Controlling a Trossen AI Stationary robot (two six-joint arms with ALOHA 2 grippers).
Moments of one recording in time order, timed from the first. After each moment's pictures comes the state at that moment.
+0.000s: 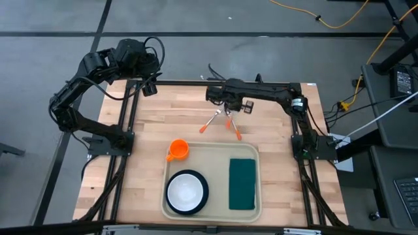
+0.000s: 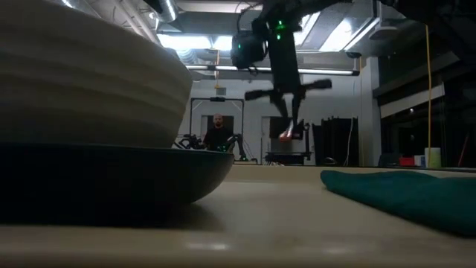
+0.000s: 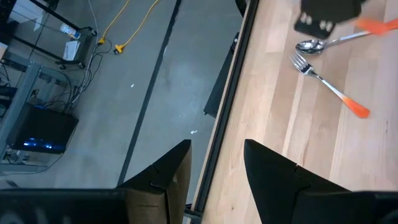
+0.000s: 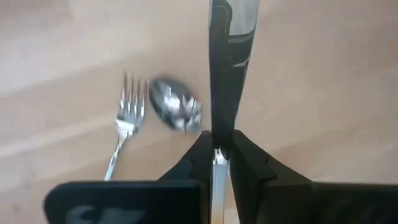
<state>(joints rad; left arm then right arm) 0.53 1.27 1.81 -1.28 -0.26 0.47 -0.31 2.12 1.90 -1.41 0.32 1.56</state>
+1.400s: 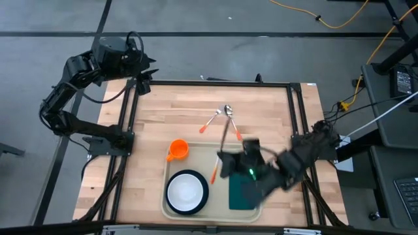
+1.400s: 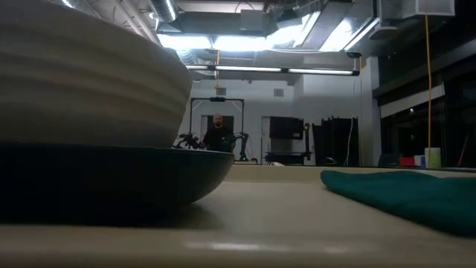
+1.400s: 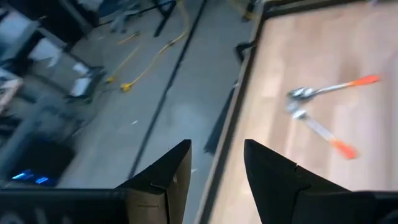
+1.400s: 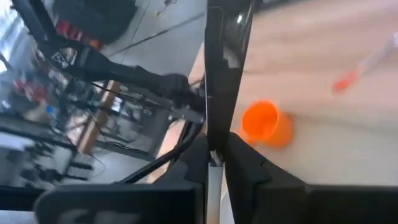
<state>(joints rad) 0.53 1.17 1.81 -1.19 -0.17 0.45 0.63 1.90 2.18 -1.16 0.98 1.77</state>
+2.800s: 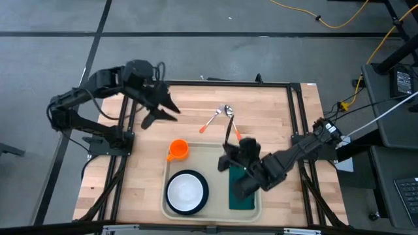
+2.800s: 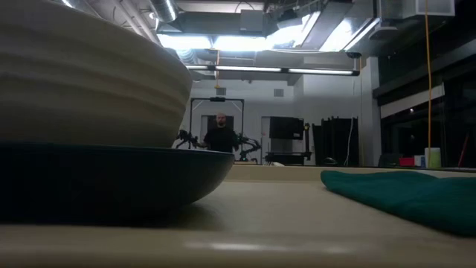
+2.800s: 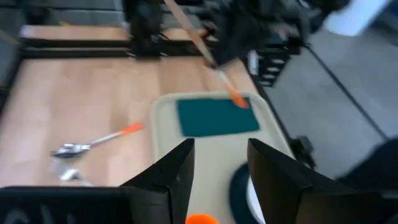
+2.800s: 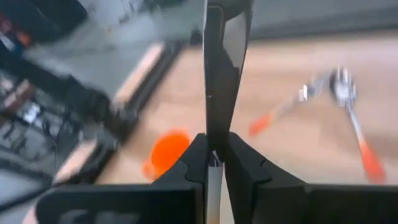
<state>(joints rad) 0.27 1.19 1.55 -0.98 0.51 0.14 0.56 1.85 1.85 -1.20 1.08 1.72</state>
